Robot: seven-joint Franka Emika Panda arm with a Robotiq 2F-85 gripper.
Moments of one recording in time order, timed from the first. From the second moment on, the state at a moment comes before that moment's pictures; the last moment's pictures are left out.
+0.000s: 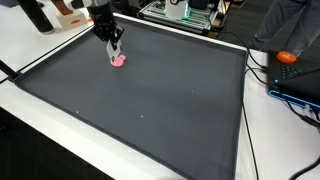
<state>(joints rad) -0.13 0.33 -0.01 -2.14 0.06 2.45 -0.44</state>
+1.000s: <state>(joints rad) -0.12 0.38 0.01 -2.09 0.03 2.52 -0.40</state>
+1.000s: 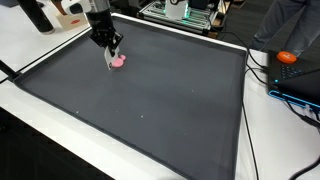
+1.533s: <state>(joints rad) -0.08 0.39 -0.02 -2.06 -0.10 2.40 -0.29</state>
